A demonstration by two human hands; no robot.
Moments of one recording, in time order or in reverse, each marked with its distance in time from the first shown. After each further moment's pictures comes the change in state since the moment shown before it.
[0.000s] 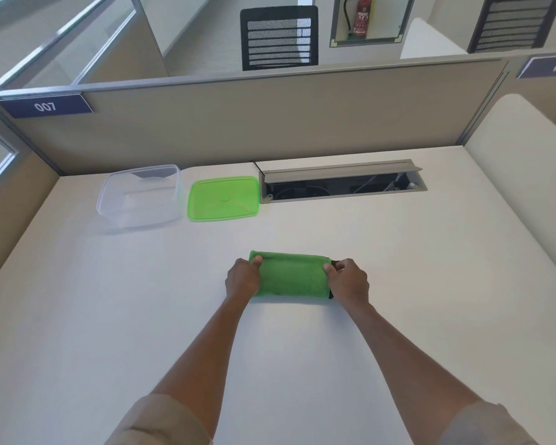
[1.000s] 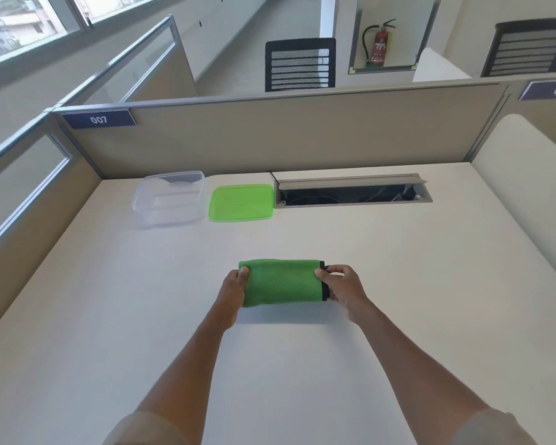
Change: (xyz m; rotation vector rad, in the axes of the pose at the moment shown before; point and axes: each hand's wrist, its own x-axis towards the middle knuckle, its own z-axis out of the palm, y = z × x) left_hand -0.064 -0.049 -0.033 -0.688 -0.145 0.047; right_hand -0.040 -0.003 -0.015 0.600 -0.364 0.086
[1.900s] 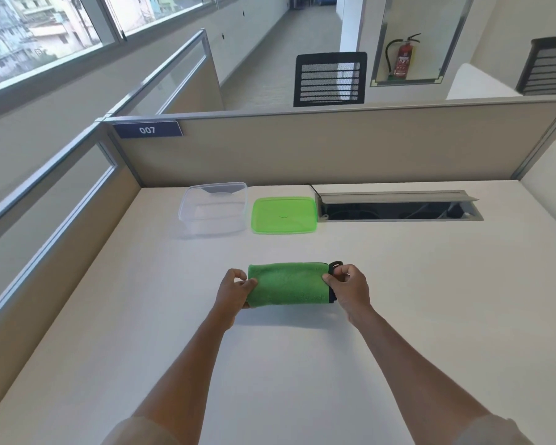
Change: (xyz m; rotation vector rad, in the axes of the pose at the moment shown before) left_hand 0.025 0.022 -0.122 -0.010 0.066 0.022; right_hand 0.006 -0.013 0.121 -0.190 0.184 -0.235
